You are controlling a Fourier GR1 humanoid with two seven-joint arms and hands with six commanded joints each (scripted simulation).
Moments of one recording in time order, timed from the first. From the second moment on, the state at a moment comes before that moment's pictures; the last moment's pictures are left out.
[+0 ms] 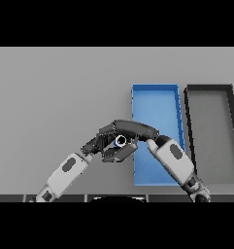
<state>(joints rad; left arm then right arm) -0.34 0.17 -0.58 -1.55 0.05 -0.23 -0.04 -0.59 -0.19 0.40 -1.77 -0.32 0.57 0.41</state>
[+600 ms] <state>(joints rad) -0.35 0.17 -0.57 -1.54 0.12 -0.22 -0.10 -0.54 -0.12 0.41 -1.79 -0.26 0.56 0.37</state>
